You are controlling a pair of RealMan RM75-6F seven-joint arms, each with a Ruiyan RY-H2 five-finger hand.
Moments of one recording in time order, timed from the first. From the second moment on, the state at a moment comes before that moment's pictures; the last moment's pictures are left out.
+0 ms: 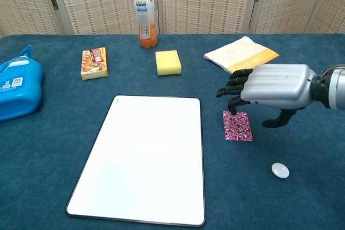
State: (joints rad) left arm -0.07 -1.13 -0.05 -1.62 1.44 1.49 0.14; right arm 0.80 -1.40 -0.02 -1.31 -1.74 0.78 -0.32
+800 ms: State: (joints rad) left arm -0.08 -1.13 -0.05 -1.62 1.42 1.46 0.13; right arm 0.85 -1.56 -0.12 -1.03 -1.83 0.91 -0.11
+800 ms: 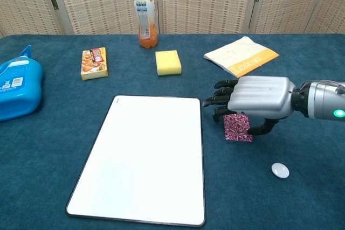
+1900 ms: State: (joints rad) left arm -0.08 -1.12 -0.05 -1.63 1.41 1.45 0.13; right arm 0.86 -1.58 -0.14 -0.99 -1.80 0.92 -0.11
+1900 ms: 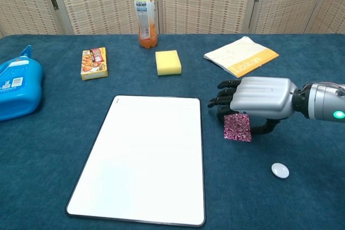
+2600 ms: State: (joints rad) left arm -0.08 -1.13 -0.05 -1.62 1.42 1.45 0.12; right arm 0.84 -1.57 -0.13 -1.01 -1.78 0.94 -0.13
